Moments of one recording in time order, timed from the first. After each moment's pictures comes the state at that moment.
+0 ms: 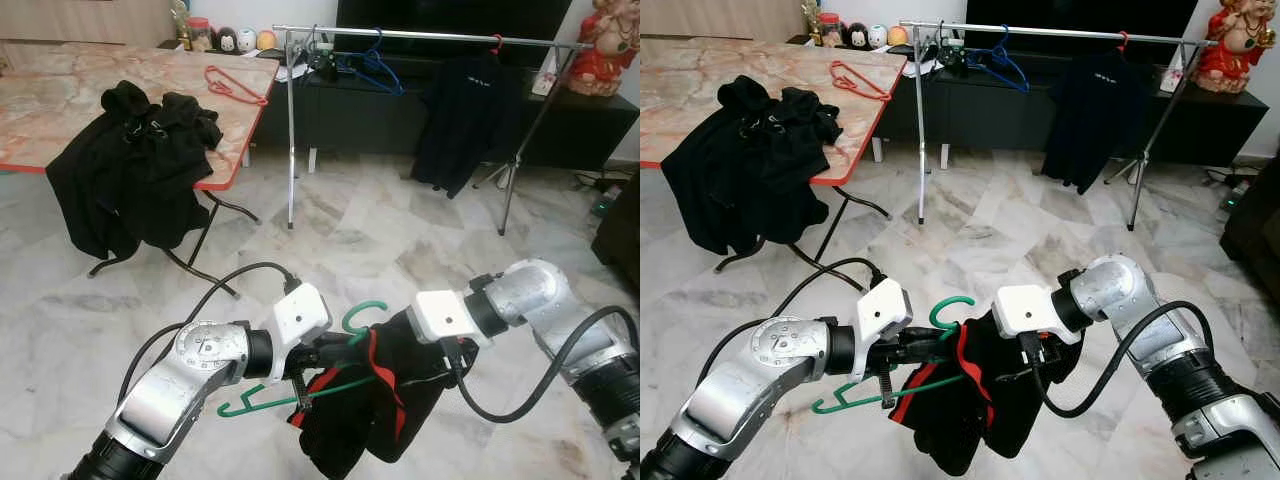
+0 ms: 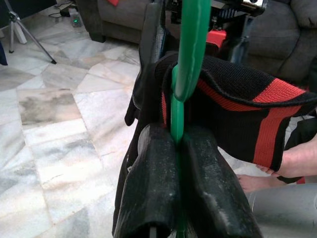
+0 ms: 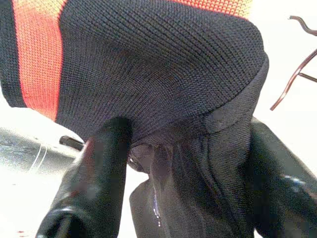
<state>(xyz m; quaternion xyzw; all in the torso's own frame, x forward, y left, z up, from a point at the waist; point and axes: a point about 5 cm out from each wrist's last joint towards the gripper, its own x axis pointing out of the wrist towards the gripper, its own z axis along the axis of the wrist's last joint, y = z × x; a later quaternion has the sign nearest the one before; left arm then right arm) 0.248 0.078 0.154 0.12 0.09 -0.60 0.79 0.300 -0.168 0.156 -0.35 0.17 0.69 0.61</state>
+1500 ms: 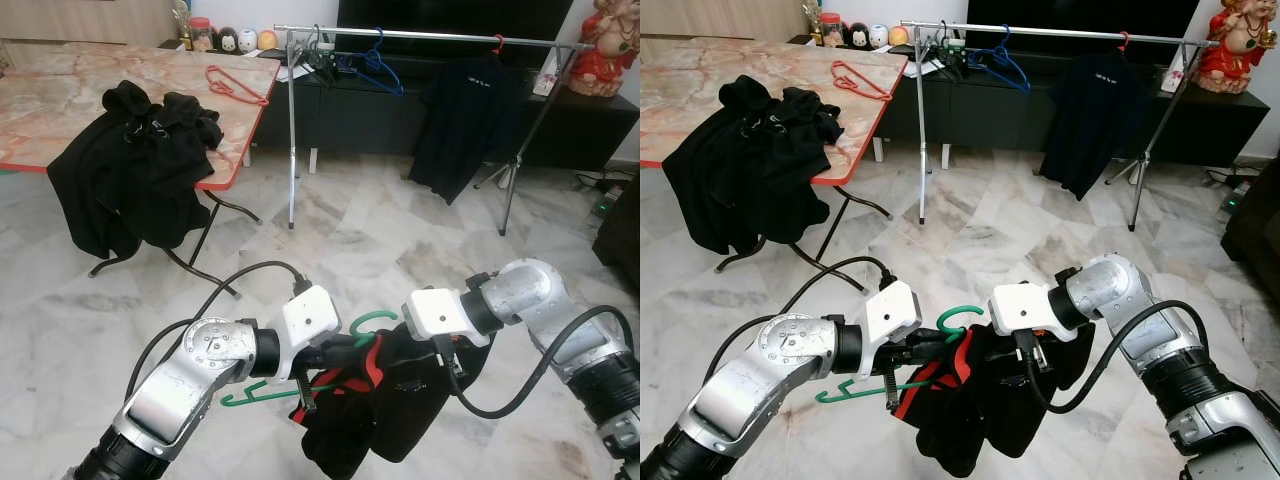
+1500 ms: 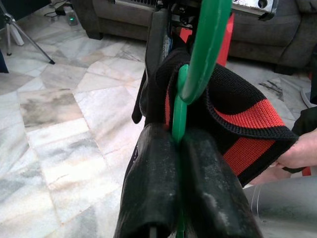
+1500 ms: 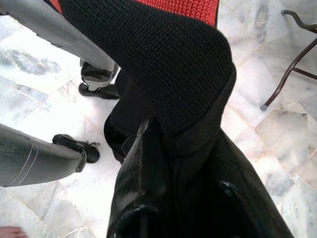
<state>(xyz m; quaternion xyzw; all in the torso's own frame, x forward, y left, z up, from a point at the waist) 0.249 0.070 0.156 0.14 0.08 -0.60 0.78 0.303 -0.165 0.155 -0.36 0.17 0.68 0.62</state>
